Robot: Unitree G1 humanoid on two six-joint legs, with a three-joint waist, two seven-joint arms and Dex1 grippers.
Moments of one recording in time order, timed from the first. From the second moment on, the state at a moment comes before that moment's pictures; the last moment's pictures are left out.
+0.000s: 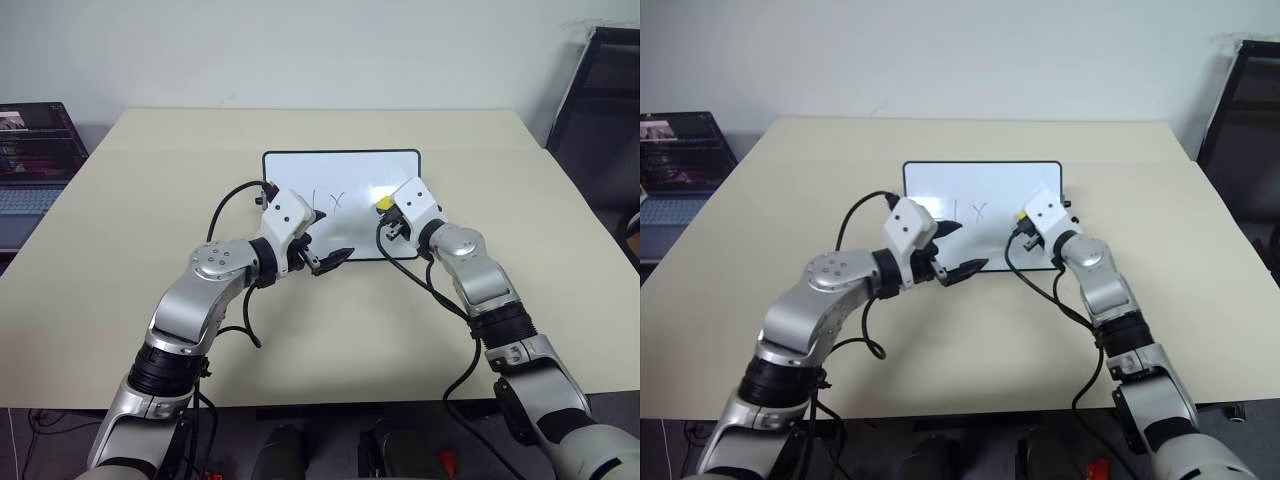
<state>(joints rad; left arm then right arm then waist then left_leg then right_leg) -0.52 0.50 -0.15 -0.24 -0.27 0.62 -0.67 -0.74 -0.28 0.19 0.33 -0.13 0.32 0.42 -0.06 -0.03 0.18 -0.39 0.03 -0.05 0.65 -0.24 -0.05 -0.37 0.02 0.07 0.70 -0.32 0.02</state>
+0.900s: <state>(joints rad) -0.48 0.50 -0.15 -0.27 -0.27 0.65 -0.67 -0.74 -0.27 0.29 0.34 -0.20 0.23 0.43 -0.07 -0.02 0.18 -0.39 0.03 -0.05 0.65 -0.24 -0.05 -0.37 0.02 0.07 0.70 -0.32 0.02</state>
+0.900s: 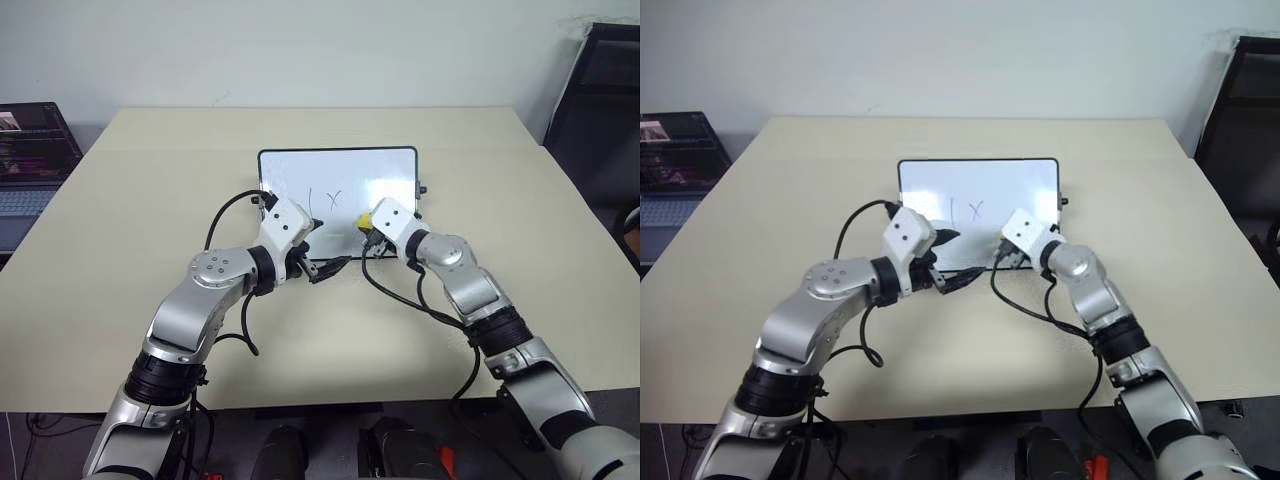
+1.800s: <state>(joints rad) -0.40 0.49 -0.05 -0.29 -0.28 0.69 -0.57 -0.71 -0.20 0.10 0.13 -0.01 0.50 0.48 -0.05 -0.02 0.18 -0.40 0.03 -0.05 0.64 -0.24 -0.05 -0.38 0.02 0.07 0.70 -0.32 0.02</state>
